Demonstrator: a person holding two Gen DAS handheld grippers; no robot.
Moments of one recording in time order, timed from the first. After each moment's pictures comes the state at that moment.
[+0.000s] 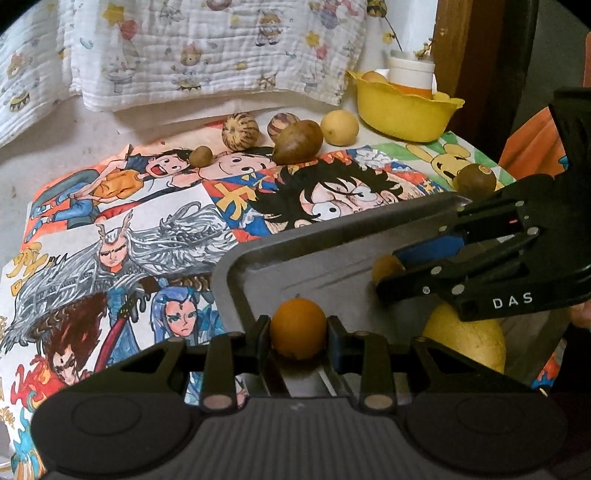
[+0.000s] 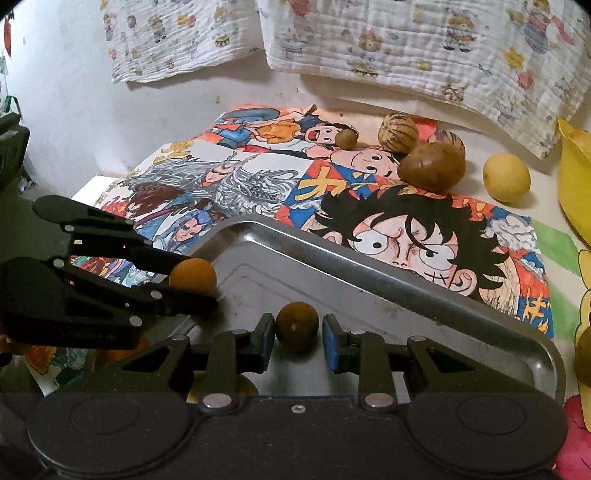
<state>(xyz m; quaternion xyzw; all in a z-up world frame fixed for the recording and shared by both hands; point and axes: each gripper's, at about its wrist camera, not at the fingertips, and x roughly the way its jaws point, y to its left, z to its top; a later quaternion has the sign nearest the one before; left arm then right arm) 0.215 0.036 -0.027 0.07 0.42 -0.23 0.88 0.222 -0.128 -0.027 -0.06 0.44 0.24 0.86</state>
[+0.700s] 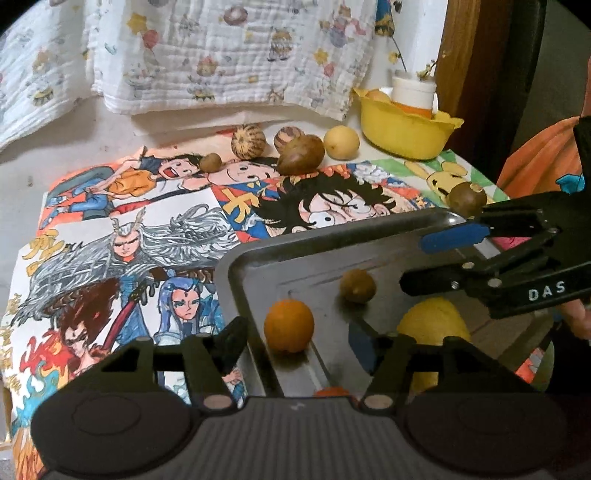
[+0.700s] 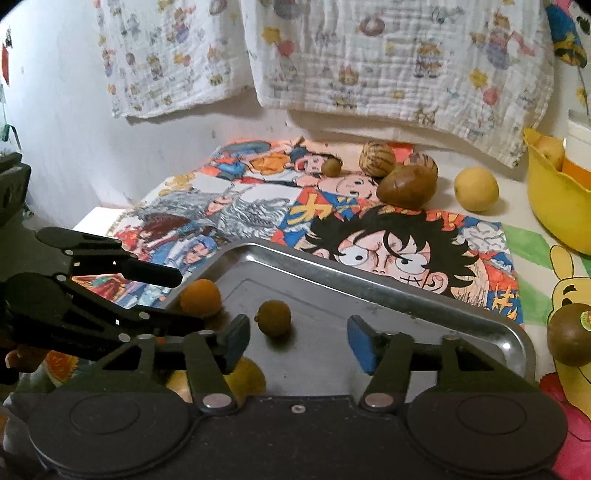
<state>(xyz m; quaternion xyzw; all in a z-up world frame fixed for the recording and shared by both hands) 0.190 0.043 -0.009 0.04 0.40 -0.21 0.89 0.189 -0.151 0.000 -0.03 0.40 0.23 0.89</state>
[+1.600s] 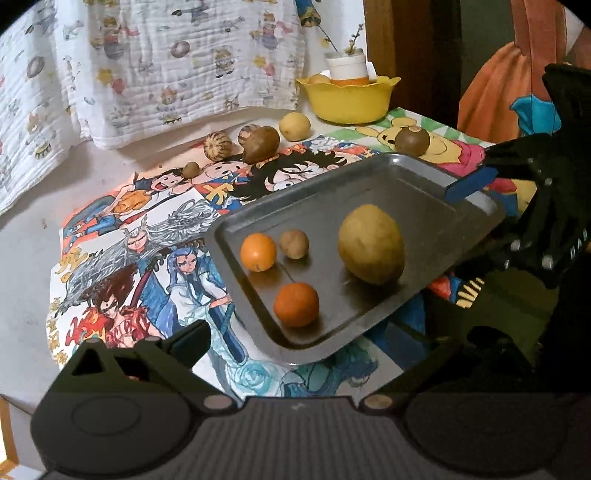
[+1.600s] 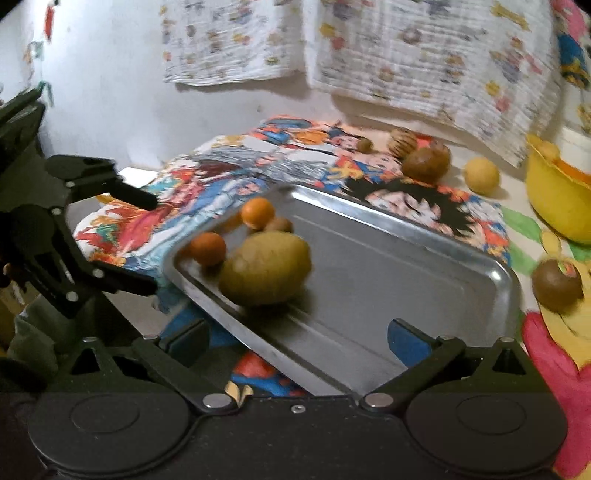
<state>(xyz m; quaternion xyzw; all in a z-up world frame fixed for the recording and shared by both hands) 0.099 0.043 0.003 0.16 0.38 -0.24 0.88 0.095 -0.171 -0.005 -0.08 0.39 0.26 0.88</state>
